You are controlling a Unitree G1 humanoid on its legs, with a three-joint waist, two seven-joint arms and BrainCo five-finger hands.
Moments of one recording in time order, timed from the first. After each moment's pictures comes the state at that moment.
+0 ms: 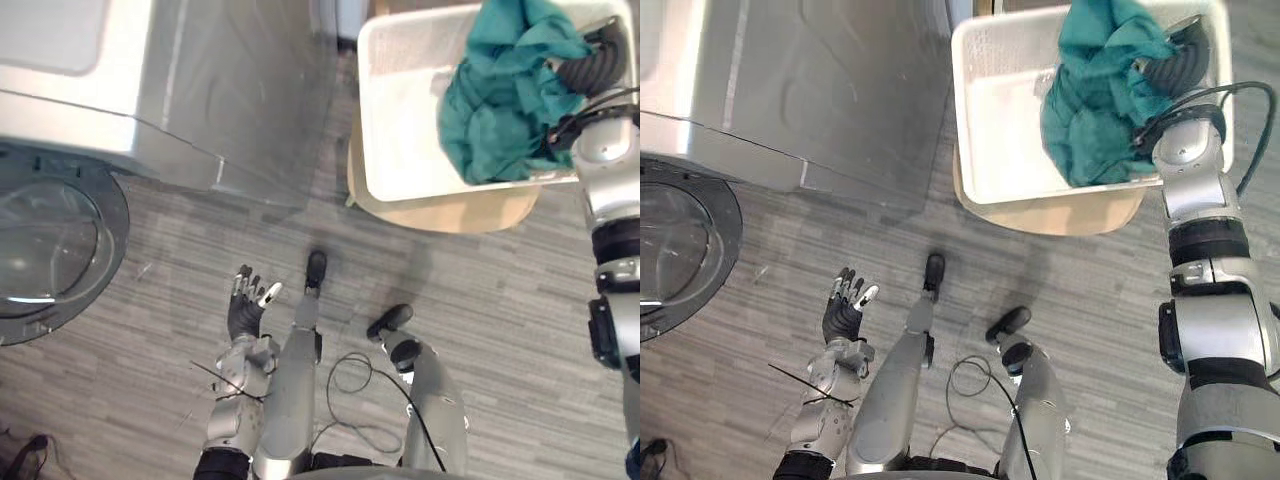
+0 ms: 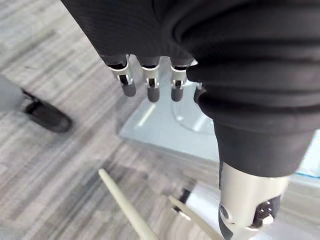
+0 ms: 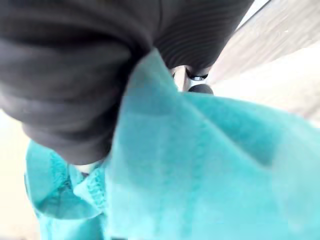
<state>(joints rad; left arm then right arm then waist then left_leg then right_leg) 0.07 0.02 -0.04 0.16 -0.43 -0.21 0.14 -1.05 -0.74 0.07 0.67 -0.08 -0.06 -0.29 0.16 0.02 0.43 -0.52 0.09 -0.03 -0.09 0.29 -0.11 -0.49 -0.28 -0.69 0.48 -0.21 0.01</state>
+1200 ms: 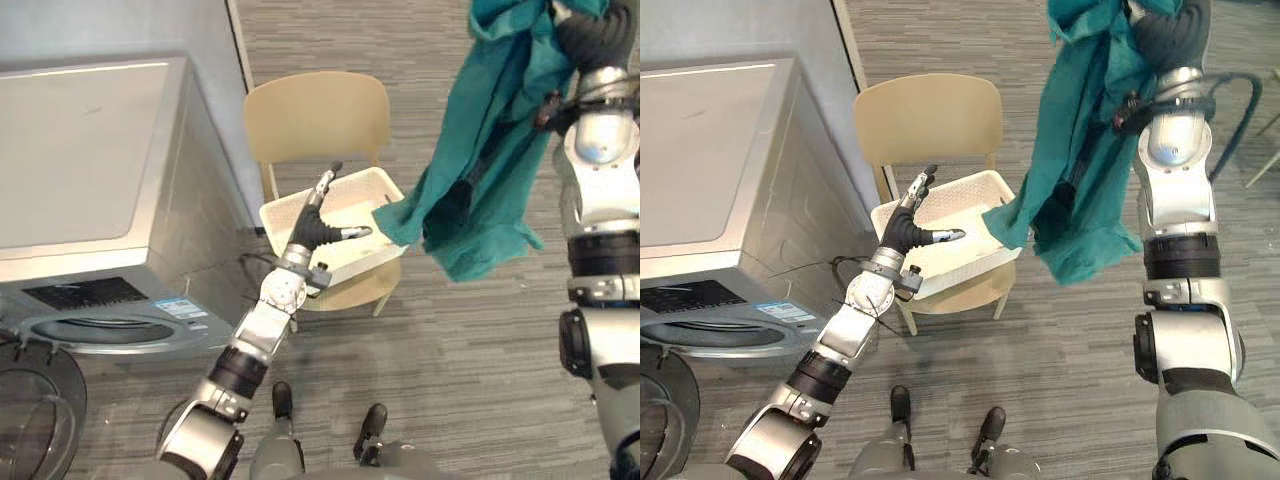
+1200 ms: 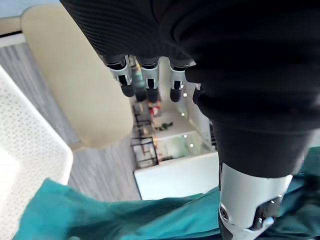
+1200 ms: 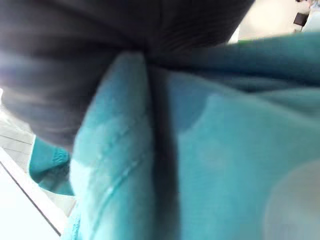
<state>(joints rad) -0.48 0.13 -0.31 0.24 0.06 -0.11 0.16 -1.06 -0.60 0.00 0.40 0.13 -0.11 -0.21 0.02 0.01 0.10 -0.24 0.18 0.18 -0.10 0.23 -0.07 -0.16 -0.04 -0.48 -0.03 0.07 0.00</state>
